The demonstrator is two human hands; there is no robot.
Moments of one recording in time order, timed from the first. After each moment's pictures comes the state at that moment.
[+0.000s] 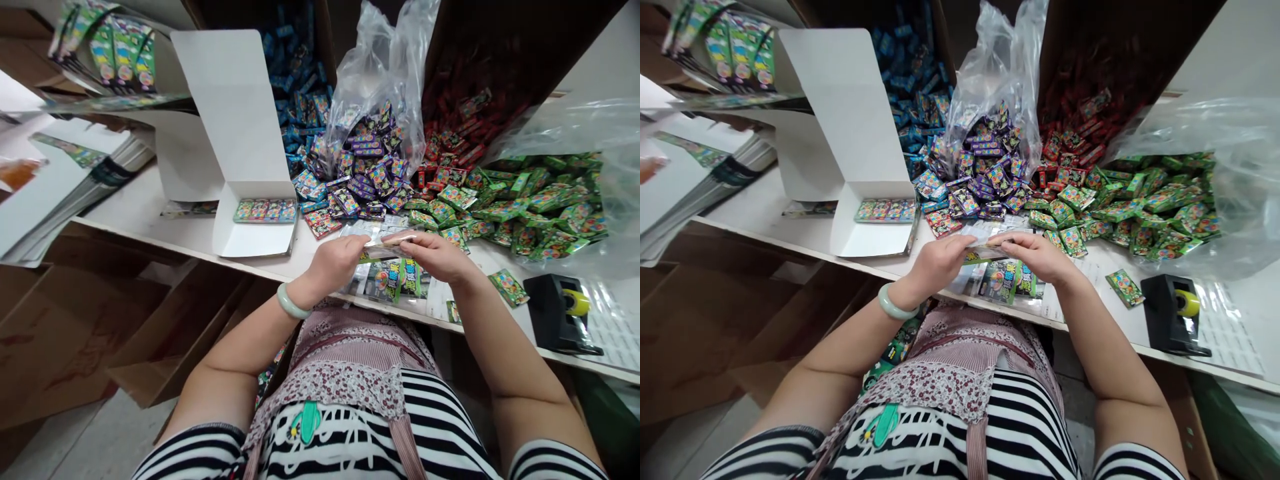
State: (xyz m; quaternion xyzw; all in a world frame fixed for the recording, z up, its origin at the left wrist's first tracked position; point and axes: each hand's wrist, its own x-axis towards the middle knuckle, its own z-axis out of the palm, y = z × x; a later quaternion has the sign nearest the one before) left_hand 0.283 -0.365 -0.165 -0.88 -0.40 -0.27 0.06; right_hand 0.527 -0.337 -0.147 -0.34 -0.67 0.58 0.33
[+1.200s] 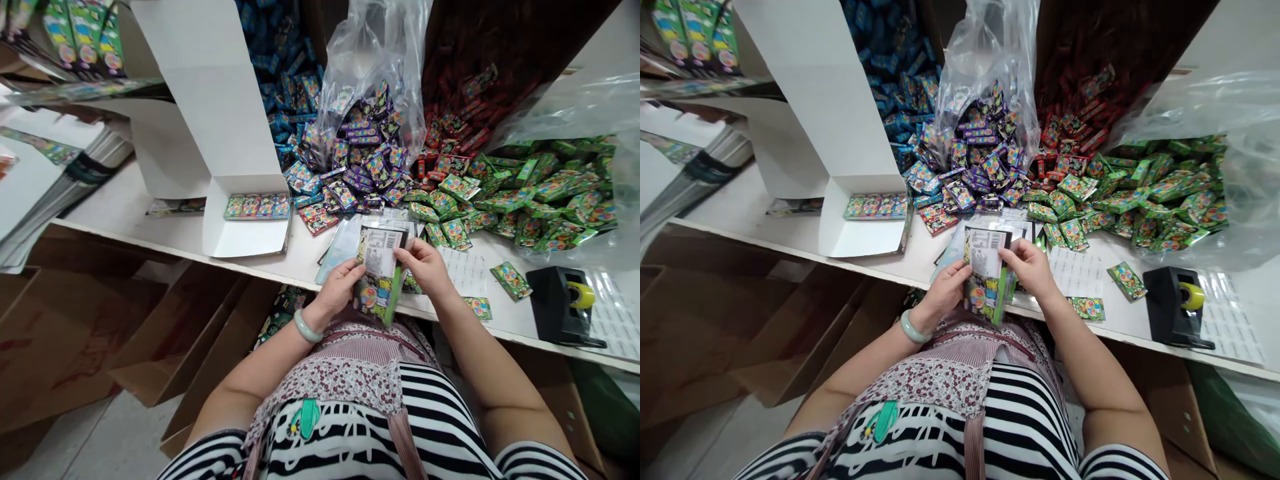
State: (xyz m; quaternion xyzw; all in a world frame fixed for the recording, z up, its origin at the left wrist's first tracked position) left_hand 0.310 -0.403 -0.227 -0.35 -0.41 -0.46 -0.71; right_hand 0.505 -0.361 -0.197 -0.49 -0.50 0.54 0.46
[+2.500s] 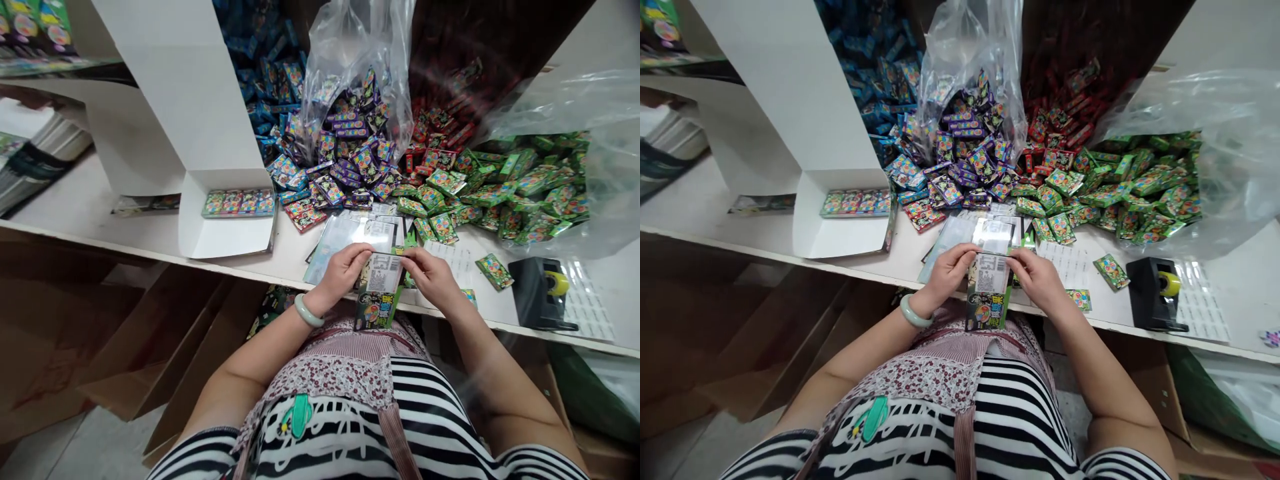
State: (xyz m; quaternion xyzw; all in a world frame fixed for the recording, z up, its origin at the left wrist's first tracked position) left_hand 0.321 -0.379 -0.208 -0.66 -0.43 -0.47 -0.40; right_hand 0.546 -0.395 -0.194 -0.52 -0.69 0.36 0.35
